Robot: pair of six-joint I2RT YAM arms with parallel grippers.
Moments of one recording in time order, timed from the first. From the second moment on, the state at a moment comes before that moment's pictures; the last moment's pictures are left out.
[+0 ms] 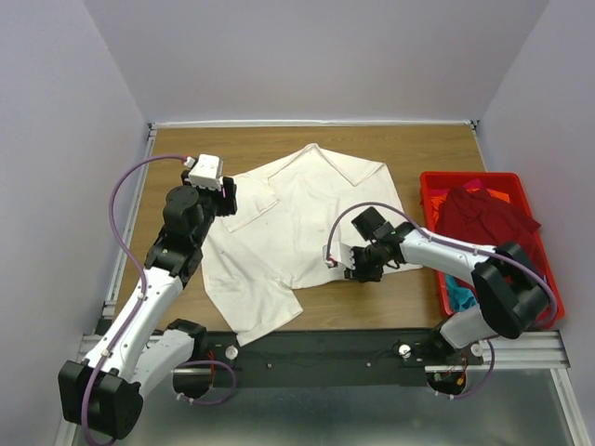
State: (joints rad) left arm -0.30 0.89 0.72 0.02 -0.09 0.00; right arm 0.64 1.50 0.79 -0.57 -0.31 -0.94
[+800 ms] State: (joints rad) left arm -0.31 0.75 0.48 0.24 0.18 0.40; right arm 0.63 1.09 0.65 -0.80 -0.21 -0.96
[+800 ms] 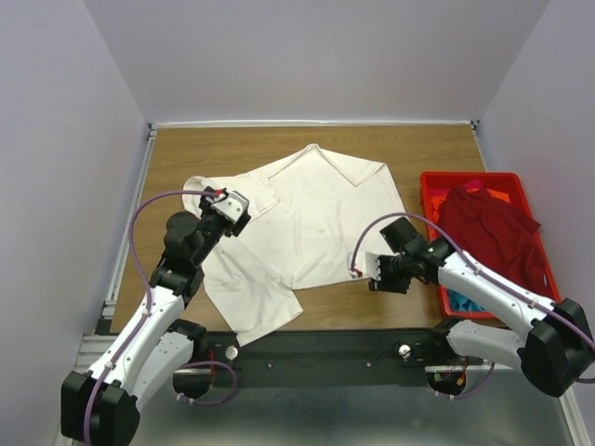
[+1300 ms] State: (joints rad) left arm -0.32 0.77 0.50 0.18 0.07 0.45; right arm 0.56 1.49 0.79 -0.59 -0.35 -0.91
